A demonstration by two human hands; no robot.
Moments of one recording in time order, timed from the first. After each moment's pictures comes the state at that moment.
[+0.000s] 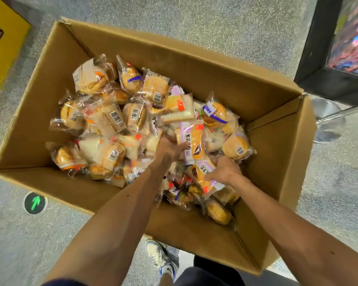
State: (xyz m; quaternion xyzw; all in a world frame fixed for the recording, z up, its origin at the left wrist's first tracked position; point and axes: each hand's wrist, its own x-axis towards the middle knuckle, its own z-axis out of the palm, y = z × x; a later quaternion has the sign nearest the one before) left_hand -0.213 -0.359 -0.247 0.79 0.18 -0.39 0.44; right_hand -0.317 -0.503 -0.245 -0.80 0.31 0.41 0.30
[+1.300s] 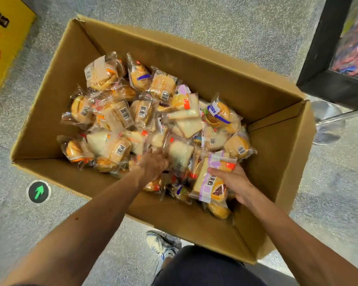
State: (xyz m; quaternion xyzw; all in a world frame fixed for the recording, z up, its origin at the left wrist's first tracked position) left_hand -0.223 -0.267 -0.264 0.77 -0.46 -0.35 -0.26; right_hand -0.355 -0.497 -0.216 -0.54 0.51 0.24 0.63
